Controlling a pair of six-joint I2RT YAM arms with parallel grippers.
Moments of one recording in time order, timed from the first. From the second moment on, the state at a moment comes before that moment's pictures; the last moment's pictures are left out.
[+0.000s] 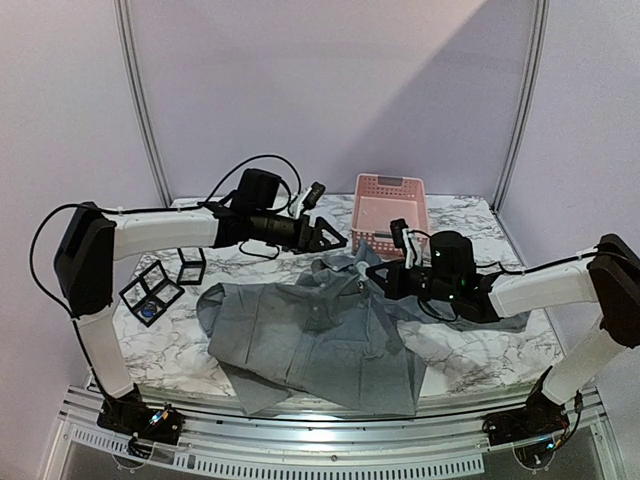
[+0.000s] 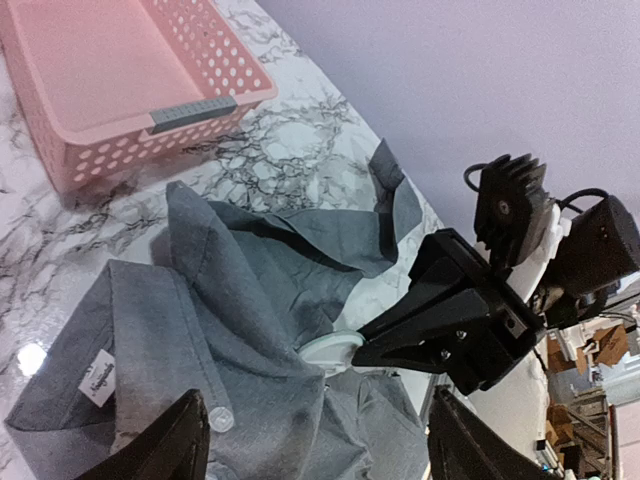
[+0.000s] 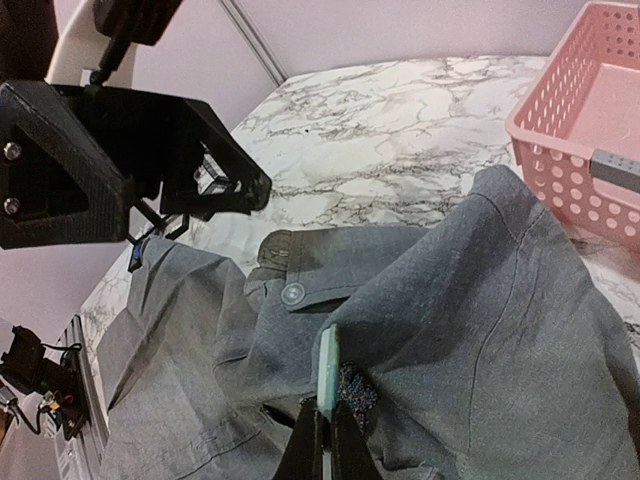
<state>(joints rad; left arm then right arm) -0.67 1.85 1.37 -0.07 0.63 -0.43 0.74 1.55 0.70 0.51 -0.19 0.49</state>
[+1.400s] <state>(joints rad) -0.63 1.72 1.36 -0.23 0.50 -0.17 0.82 1.62 1.08 0.07 -0.02 0.18</state>
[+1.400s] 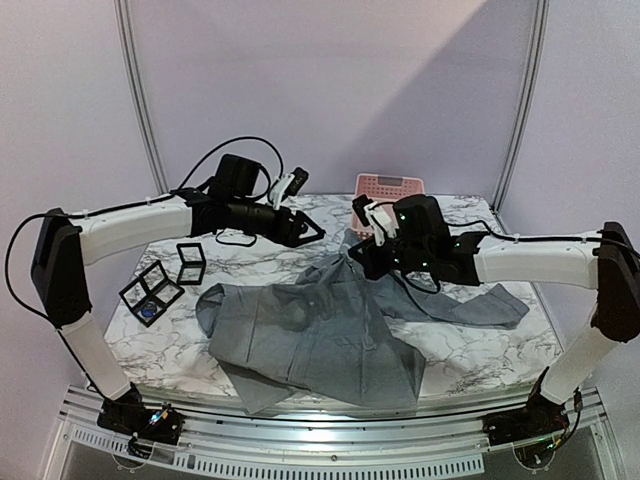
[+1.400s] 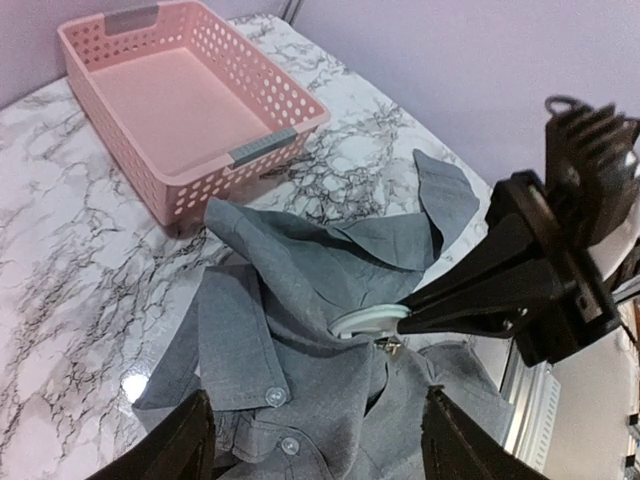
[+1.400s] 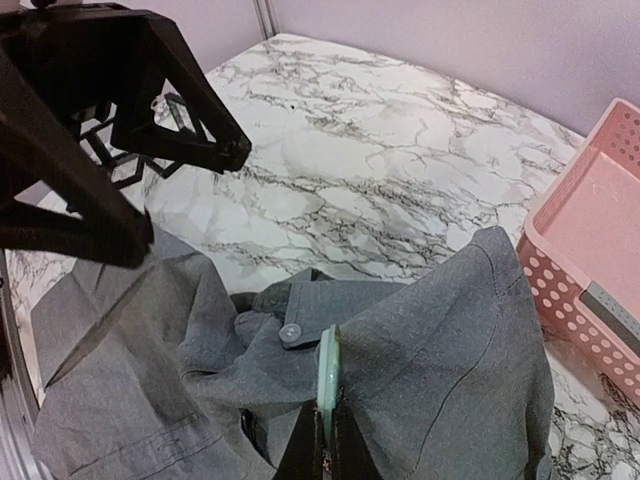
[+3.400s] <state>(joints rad) -0.76 1.79 1.15 0.11 0.74 -0.07 0.77 1.64 1.30 -0.50 -0.46 0.02</state>
